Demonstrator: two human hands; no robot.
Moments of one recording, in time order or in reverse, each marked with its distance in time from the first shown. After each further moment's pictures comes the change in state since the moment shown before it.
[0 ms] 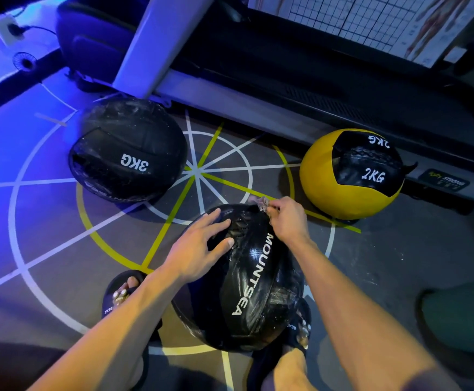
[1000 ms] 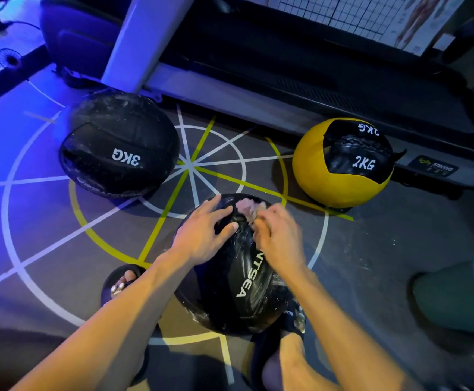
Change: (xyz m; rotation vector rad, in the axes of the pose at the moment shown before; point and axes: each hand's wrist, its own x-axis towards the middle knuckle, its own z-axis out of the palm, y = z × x) left_hand 0.018 0.016 0.010 0.126 -0.011 -0.012; right_hand -0.089 -0.012 -0.002 0.132 0.130 -0.237
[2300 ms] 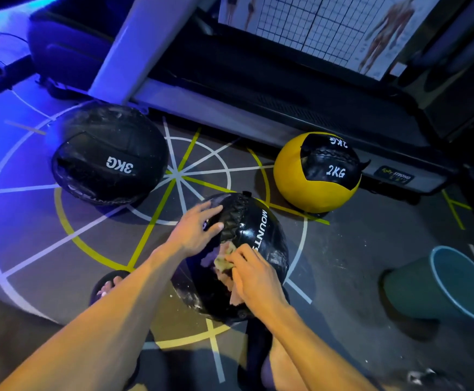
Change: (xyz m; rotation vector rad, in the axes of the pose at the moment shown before) left_hand 0.002 -0.005 -0.007 -0.166 -0.031 0.011; right_hand -0.084 -0.034 0.004 -0.231 -0.247 -0.143
